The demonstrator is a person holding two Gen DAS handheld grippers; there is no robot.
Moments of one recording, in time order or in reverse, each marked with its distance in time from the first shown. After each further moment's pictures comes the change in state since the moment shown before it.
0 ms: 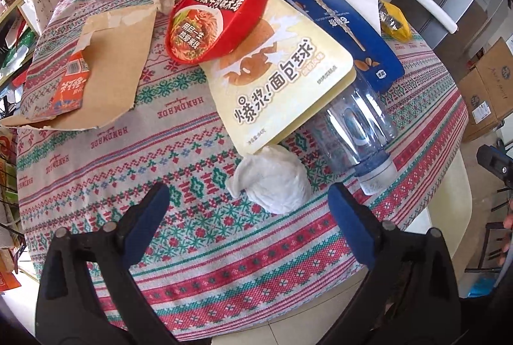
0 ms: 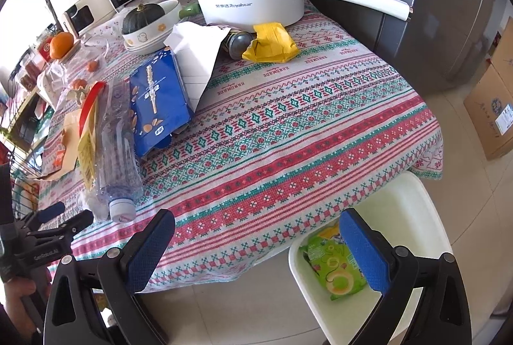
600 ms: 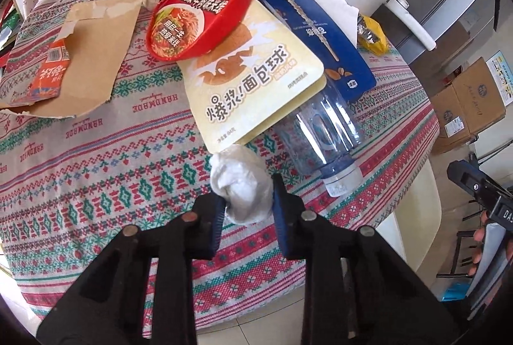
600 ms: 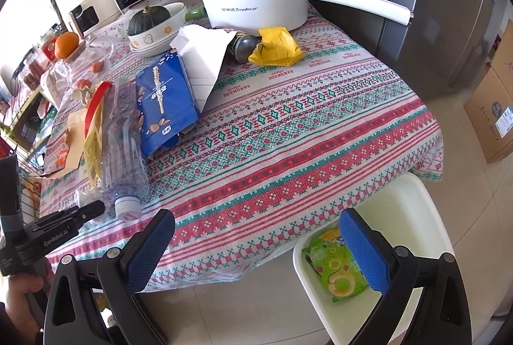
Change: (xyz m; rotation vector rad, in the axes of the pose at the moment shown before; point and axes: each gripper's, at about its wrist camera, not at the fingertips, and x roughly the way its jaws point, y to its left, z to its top) left arm -0.015 0.002 -0.011 -0.052 -0.025 -0.152; right arm -0.007 0.007 -0.006 -0.015 -0.024 0.008
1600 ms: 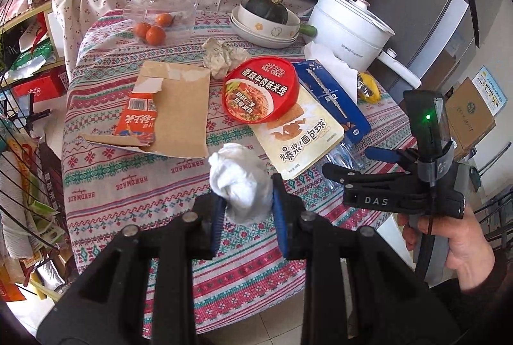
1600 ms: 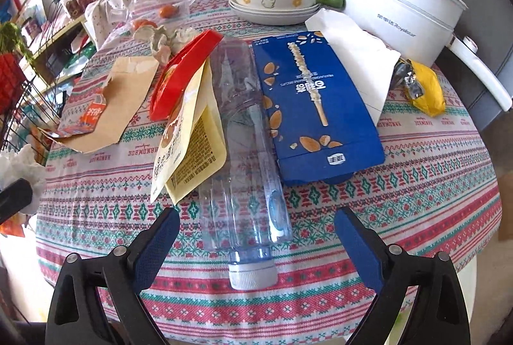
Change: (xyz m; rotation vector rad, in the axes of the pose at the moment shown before) left arm -0.086 0.060 -0.002 0.018 -0.210 0.005; right arm 0.080 0.166 0.019 -0.320 0.047 0.048
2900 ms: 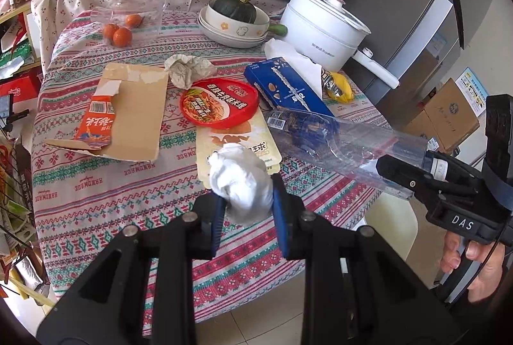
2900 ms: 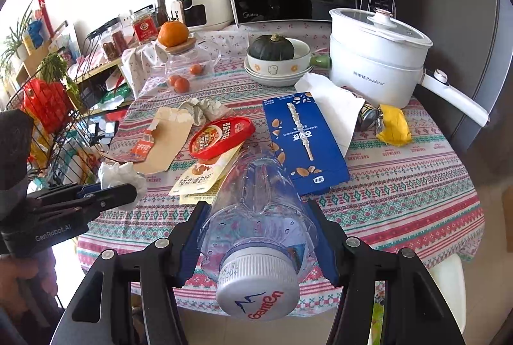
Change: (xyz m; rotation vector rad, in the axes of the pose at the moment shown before) left arm 0.004 -0.040 0.004 0.010 0.003 -0.089; right arm -0.117 -0.030 -0.031 0.009 -0.231 0.091
